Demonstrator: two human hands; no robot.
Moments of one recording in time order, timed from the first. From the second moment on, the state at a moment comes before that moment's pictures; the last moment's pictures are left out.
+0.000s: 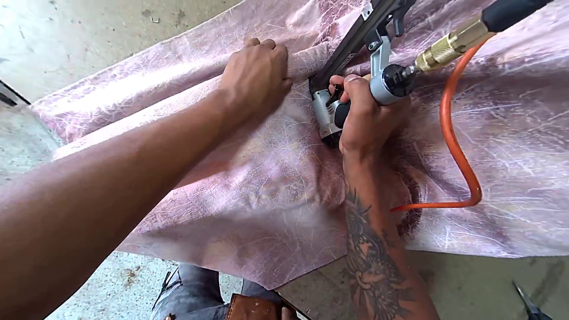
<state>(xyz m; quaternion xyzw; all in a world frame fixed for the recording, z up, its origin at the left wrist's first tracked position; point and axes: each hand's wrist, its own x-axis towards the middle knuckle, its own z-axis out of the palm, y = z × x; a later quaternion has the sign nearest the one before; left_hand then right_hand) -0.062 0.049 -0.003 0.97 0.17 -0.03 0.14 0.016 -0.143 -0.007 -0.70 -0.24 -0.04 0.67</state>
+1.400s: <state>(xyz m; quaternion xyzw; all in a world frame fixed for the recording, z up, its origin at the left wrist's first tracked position) -0.078 0.073 0.001 0.97 0.16 -0.07 0.16 -0.031 -0.116 -0.004 -0.70 -0.24 -0.03 0.68</state>
